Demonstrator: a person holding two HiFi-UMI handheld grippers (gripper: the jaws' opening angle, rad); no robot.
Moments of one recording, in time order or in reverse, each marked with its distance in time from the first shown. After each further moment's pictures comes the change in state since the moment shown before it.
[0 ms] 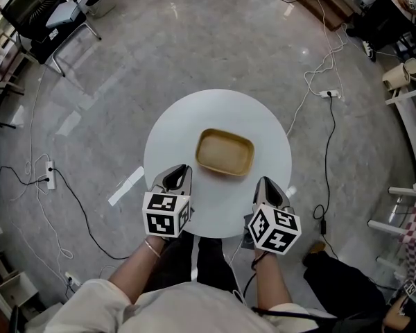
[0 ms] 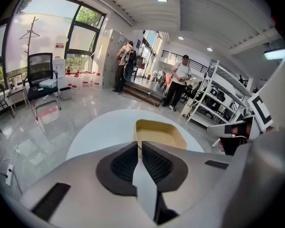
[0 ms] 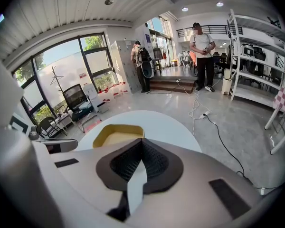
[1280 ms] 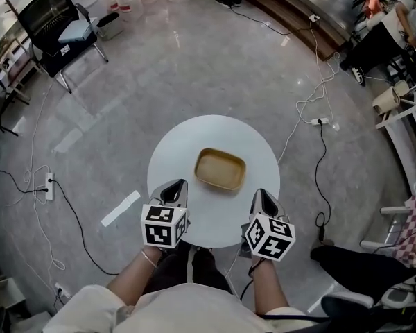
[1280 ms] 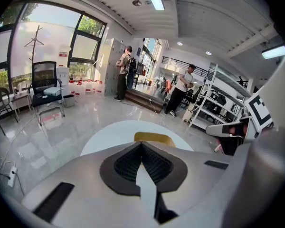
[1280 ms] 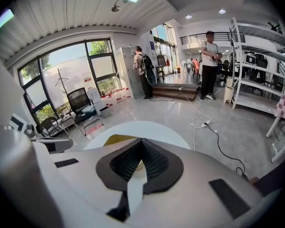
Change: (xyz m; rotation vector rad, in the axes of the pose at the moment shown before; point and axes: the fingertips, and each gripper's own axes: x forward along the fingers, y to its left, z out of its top) left arm -0.038 -0.011 0.027 0.012 -0.081 0.031; right arm -0.027 0.003 0.031 -0.044 -0.077 0.020
